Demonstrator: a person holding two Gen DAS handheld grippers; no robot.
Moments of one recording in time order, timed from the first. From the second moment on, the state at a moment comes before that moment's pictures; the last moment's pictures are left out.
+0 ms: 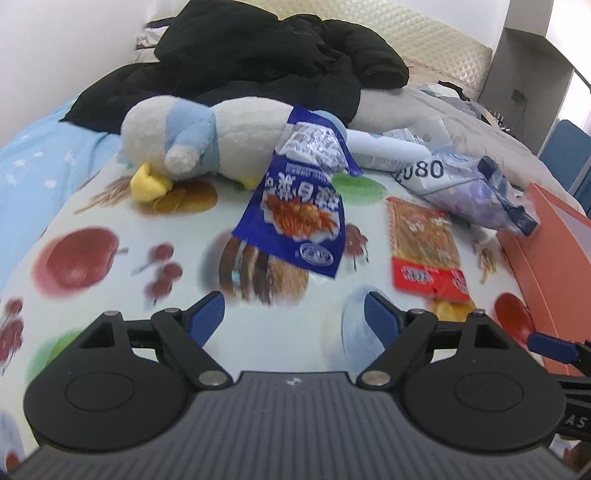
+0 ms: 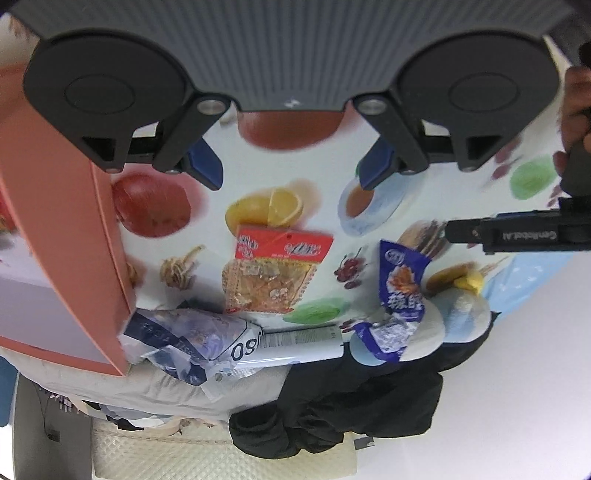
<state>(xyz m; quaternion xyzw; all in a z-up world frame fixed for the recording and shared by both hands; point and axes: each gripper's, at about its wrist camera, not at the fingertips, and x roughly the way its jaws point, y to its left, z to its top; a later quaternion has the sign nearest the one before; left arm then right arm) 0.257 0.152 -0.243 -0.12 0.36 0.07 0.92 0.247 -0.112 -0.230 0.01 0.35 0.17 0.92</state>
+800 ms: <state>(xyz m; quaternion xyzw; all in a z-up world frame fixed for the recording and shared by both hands) 0.378 0.178 -0.272 -0.07 0.32 0.01 0.94 0.409 -0.049 -0.283 -0.04 0.35 0.11 0.93</state>
